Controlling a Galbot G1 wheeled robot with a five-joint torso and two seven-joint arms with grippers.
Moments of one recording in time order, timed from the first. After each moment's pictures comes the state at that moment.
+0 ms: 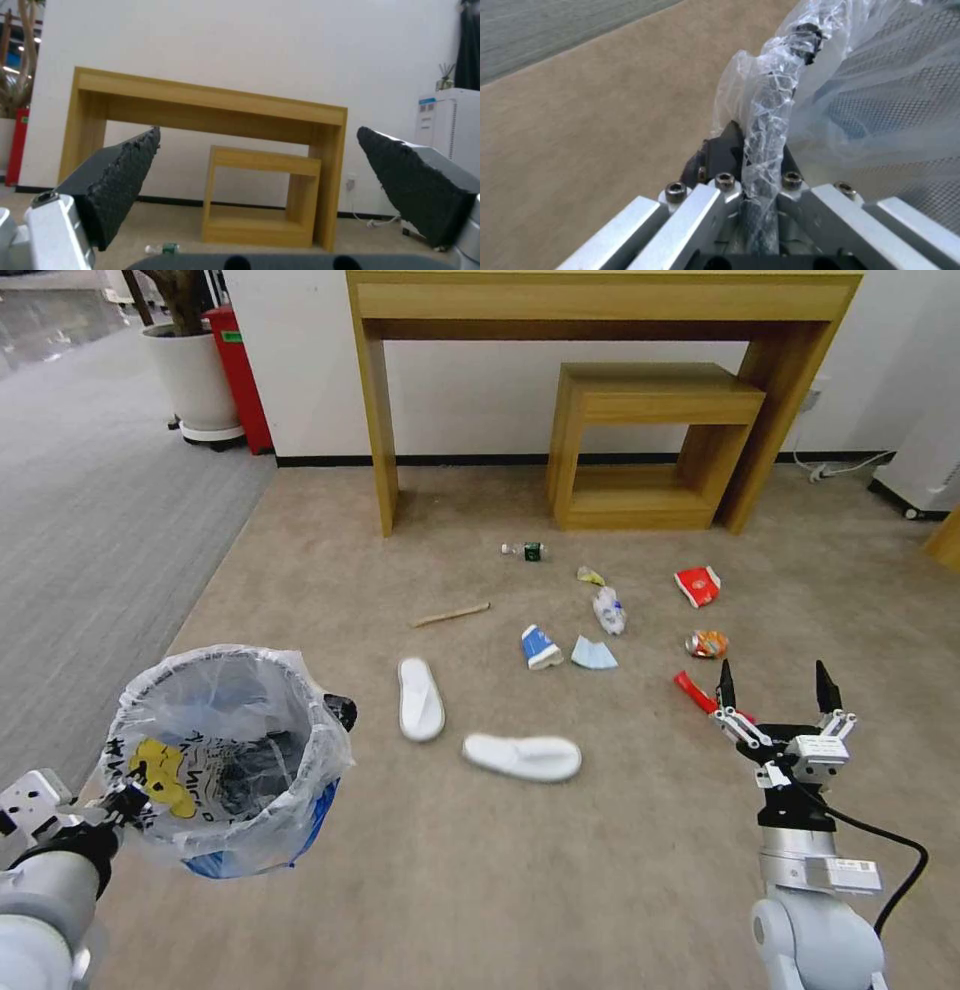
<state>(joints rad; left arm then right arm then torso) 1.56 -1.40 -1.08 -2.47 -1.18 0.74 -0.70 -1.48 1.45 0.77 1.99 0.12 0.47 -0.05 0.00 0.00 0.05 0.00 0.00</state>
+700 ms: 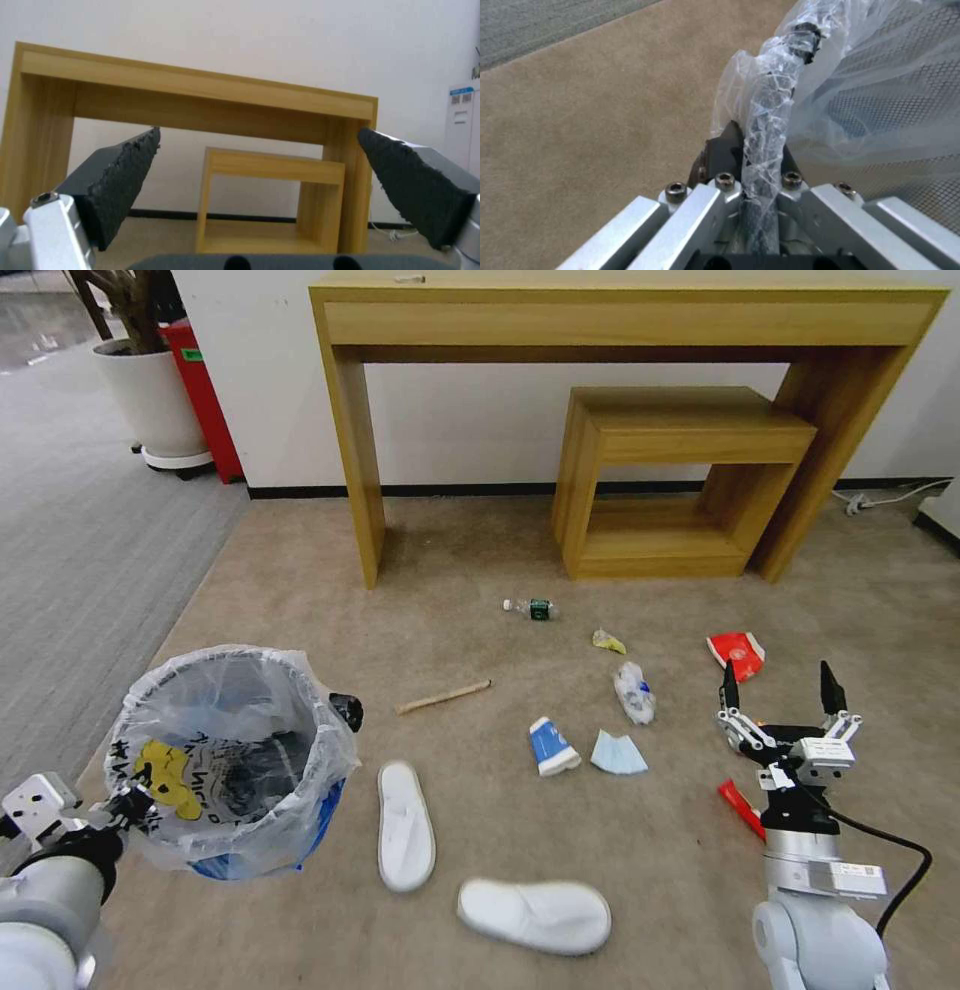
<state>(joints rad) 1.58 -1.42 -1.07 -2.50 -1.17 0.74 -0.70 -1.49 1.44 0.76 2.00 0.12 0.48 -0.02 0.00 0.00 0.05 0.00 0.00</state>
